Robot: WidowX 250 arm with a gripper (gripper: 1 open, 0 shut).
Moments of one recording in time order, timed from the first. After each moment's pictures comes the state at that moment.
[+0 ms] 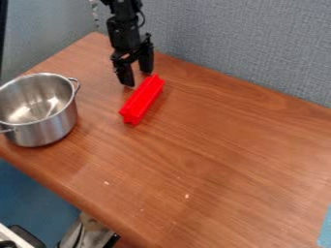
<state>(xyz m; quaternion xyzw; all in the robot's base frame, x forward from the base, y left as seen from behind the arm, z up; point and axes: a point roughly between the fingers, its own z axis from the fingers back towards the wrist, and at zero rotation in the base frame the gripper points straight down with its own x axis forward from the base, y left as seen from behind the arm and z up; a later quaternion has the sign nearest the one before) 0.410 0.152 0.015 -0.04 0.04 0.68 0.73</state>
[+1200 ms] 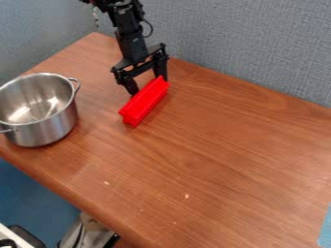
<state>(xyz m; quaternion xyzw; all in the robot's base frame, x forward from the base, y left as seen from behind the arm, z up) 0.388 0.117 0.014 -0.11 0.02 0.51 0.85</state>
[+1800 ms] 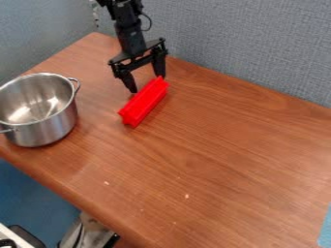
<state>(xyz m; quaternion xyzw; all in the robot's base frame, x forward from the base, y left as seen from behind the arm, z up) 0.392 0.121 0.022 -0.11 0.02 0.49 0.86</state>
